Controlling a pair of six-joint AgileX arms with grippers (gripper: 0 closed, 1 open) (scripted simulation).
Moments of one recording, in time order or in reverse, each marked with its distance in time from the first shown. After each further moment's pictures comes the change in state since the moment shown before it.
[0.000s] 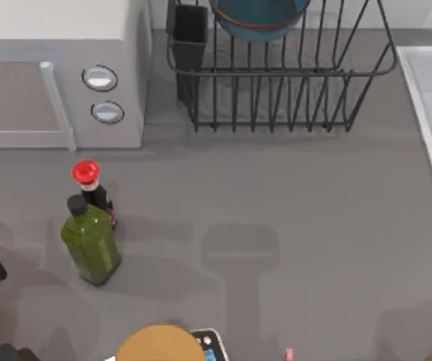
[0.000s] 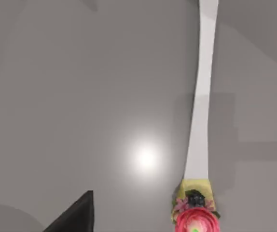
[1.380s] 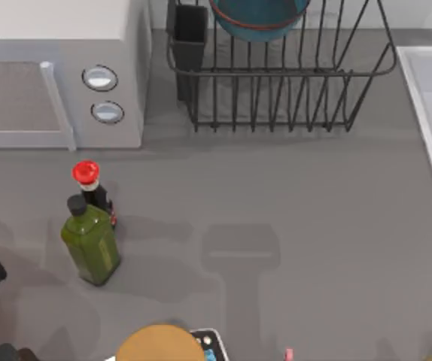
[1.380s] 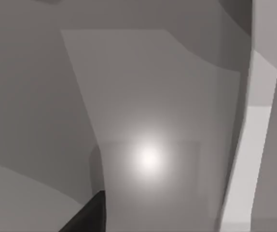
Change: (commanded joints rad) left arm 0.000 0.000 0.000 0.000 0.000 0.000; right arm -0.004 0.242 -0.248 0.481 -0.003 -0.022
